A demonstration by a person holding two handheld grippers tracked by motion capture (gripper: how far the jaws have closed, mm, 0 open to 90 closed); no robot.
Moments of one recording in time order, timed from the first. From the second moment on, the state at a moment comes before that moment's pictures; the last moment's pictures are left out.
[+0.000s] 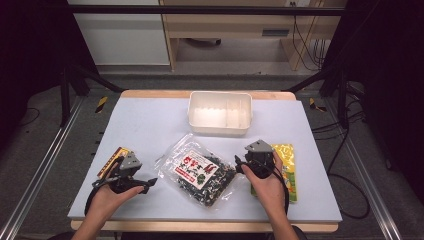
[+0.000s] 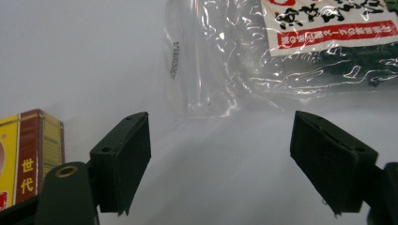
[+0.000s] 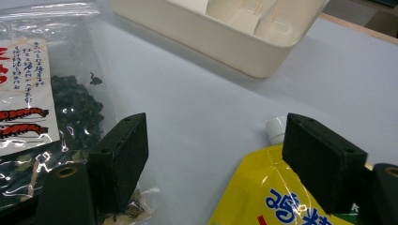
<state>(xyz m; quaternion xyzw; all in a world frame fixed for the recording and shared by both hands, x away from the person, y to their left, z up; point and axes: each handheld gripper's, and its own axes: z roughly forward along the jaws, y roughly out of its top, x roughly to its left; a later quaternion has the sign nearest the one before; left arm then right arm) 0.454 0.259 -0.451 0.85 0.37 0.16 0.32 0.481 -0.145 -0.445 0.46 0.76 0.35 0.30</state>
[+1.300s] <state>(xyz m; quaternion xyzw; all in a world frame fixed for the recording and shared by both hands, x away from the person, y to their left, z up) 0.490 0.250 -0.467 0.82 0.45 0.12 0.35 0.485 -0.139 -0.450 0.45 0.78 0.34 0.28</state>
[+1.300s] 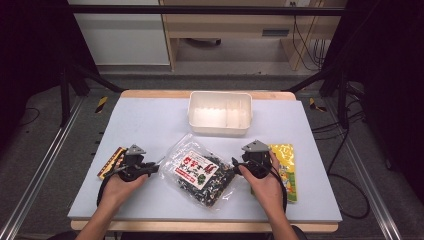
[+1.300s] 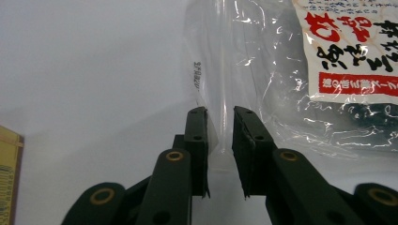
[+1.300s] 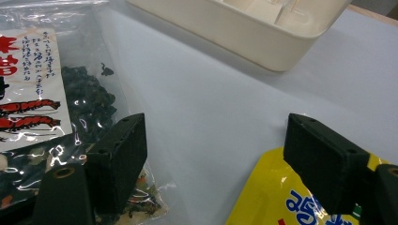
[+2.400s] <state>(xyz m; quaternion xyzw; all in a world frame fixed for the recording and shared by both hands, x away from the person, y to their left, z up) 0.479 0.268 -0.421 0.82 0.40 0.20 0.37 0.482 -0.119 -0.428 0.41 0.79 0.37 0.28</state>
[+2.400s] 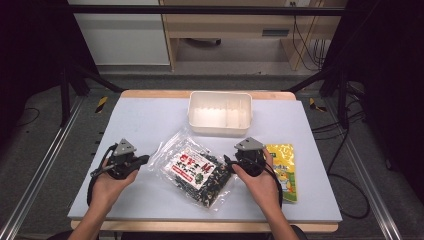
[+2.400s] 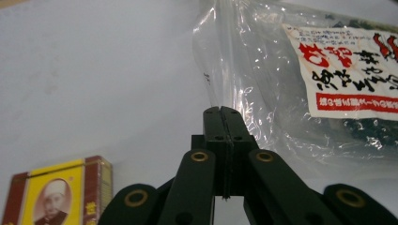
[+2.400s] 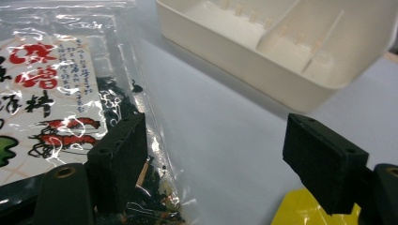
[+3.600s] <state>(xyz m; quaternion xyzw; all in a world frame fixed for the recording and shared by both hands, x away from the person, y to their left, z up) 0.538 0.175 -0.284 0.85 0.25 0.20 0.41 0.527 -0.154 -0.291 0.26 0.85 0.36 0.28</state>
